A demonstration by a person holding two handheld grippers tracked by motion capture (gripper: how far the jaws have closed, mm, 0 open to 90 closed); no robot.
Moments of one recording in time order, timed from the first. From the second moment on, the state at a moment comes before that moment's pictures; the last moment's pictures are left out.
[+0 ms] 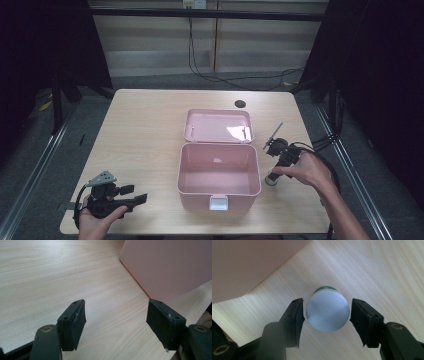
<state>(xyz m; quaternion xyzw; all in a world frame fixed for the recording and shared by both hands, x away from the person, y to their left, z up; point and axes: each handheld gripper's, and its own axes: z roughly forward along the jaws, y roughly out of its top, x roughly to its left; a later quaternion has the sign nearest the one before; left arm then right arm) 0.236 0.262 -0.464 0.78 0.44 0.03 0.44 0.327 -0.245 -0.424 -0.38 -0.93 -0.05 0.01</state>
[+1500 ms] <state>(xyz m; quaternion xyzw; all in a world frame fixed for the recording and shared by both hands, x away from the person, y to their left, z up) 0.237 0.262 -0.464 0.78 0.44 0.03 0.43 0.314 -0.257 -0.404 -0.36 -0.93 -0.10 0.00</state>
